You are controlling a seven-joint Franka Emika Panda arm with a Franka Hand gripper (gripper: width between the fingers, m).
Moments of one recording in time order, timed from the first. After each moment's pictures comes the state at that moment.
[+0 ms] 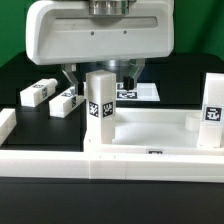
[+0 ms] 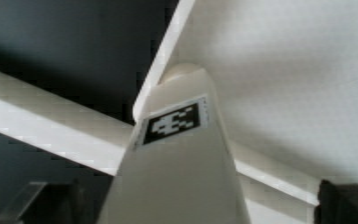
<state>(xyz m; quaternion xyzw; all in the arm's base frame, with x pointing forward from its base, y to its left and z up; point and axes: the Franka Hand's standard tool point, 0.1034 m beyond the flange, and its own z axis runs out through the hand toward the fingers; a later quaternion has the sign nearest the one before) 0.610 -0.054 0.103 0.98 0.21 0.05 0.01</state>
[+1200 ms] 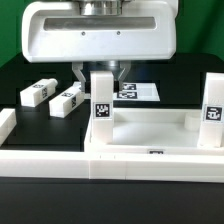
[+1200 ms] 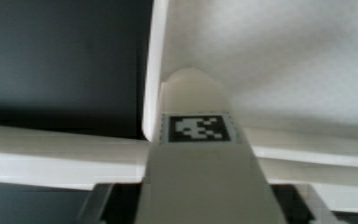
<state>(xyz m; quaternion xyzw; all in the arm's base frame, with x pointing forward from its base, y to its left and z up) 0.610 -0.057 0.102 1.00 0.00 0.06 0.00</state>
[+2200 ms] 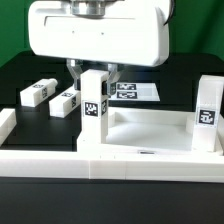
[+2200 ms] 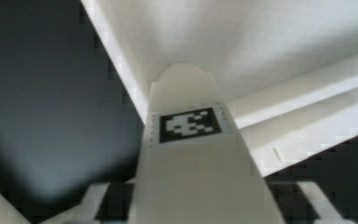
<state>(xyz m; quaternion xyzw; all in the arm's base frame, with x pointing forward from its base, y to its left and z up) 0.608 -0.066 0.102 0.96 -0.27 0.06 -0.01</state>
